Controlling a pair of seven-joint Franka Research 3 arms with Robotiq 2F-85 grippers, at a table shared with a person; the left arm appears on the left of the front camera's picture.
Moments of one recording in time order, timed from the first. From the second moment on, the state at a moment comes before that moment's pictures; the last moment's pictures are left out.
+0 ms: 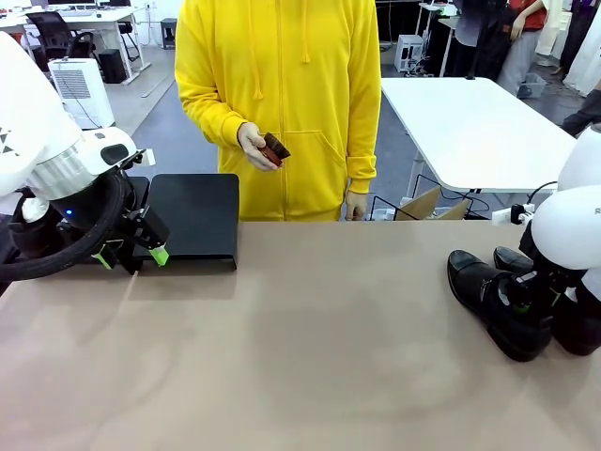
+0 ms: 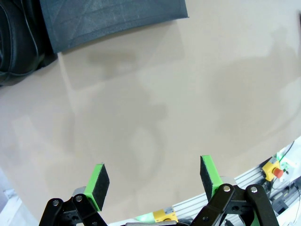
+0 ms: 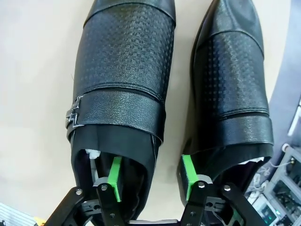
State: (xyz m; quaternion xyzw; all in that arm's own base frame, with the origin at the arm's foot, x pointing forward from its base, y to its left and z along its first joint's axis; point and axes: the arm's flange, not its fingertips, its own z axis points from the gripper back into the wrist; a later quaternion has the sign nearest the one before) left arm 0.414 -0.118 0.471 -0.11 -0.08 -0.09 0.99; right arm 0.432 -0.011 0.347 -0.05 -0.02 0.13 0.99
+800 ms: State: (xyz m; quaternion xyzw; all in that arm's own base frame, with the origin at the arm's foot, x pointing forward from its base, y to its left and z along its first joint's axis) left arm 0.414 -0.118 0.471 -0.11 -0.08 -0.09 0.99; right arm 0.428 -0.012 0.341 -0.01 -0.03 0.11 0.99
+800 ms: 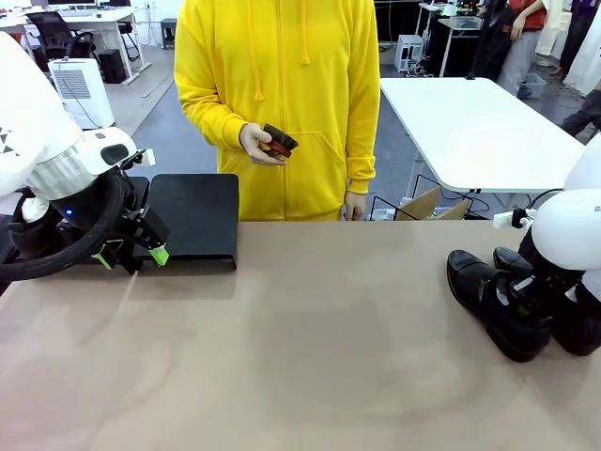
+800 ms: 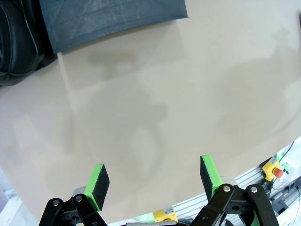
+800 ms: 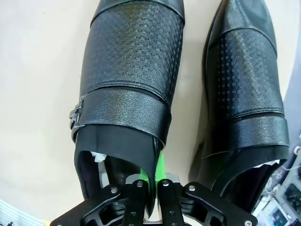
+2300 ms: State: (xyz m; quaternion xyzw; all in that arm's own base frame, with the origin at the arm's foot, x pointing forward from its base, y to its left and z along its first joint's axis) left arm 0.414 -0.118 0.471 -0.11 -0.08 -0.09 0.99; right arm 0.350 0.098 0.453 -0.05 -0.11 0.08 0.99
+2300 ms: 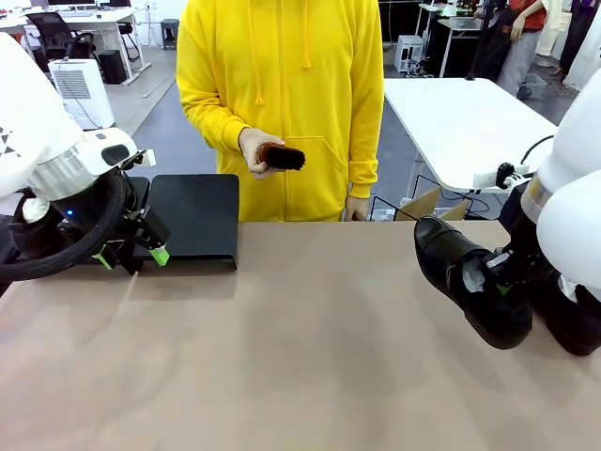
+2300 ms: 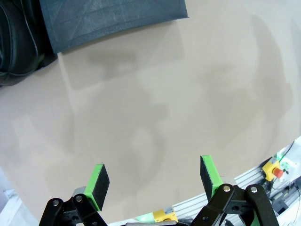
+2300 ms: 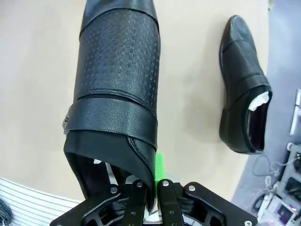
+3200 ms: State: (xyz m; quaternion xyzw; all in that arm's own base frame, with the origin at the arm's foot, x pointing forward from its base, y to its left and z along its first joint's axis) left arm 0.414 -0.119 0.472 -0.11 -0.08 -0.09 0.99; right arm 0.309 0.348 0.412 0.04 -0.06 0.00 1.00
